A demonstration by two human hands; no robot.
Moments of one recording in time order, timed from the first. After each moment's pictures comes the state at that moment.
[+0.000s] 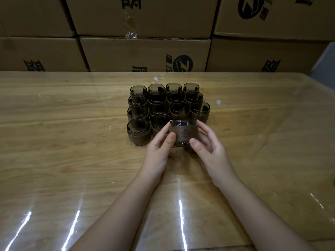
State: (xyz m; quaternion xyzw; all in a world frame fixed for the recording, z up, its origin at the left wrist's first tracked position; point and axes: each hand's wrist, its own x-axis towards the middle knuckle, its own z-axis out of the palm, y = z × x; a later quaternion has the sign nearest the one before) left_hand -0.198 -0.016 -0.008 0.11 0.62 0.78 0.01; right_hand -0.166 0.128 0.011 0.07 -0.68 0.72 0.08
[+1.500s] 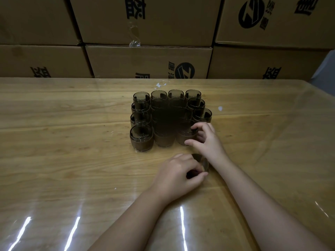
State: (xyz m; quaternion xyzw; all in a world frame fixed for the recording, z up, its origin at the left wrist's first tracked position) left_hand -0.176 -0.002 -0.008 0.33 0.86 0.36 -0.13; right_hand -0.248 0.152 -0.022 0.06 -0.82 0.55 0.13
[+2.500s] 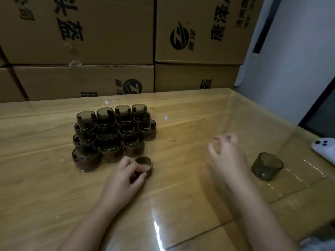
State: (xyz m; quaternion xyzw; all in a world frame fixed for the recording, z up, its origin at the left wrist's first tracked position) left_hand -0.181 -0.005 -0.008 0.28 0.88 0.38 -0.08; right_hand -0.119 0.262 0.050 -0.27 -0.92 0.18 0.21
